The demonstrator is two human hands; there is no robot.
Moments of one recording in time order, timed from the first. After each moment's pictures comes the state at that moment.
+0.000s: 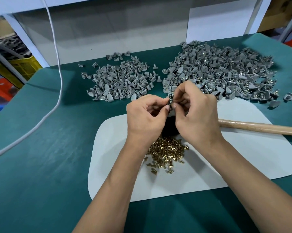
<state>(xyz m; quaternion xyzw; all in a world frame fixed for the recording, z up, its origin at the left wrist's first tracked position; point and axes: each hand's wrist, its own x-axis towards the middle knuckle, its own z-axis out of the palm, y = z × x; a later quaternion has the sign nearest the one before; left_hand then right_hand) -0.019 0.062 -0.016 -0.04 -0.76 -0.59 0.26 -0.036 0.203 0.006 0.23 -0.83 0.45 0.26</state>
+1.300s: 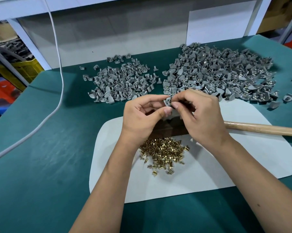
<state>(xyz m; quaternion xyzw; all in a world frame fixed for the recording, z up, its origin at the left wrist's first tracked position) -0.019 0.046 -0.008 -0.11 -0.72 -0.67 0.17 -0.045 0.220 0.004 0.30 -0.81 0.42 0.26</state>
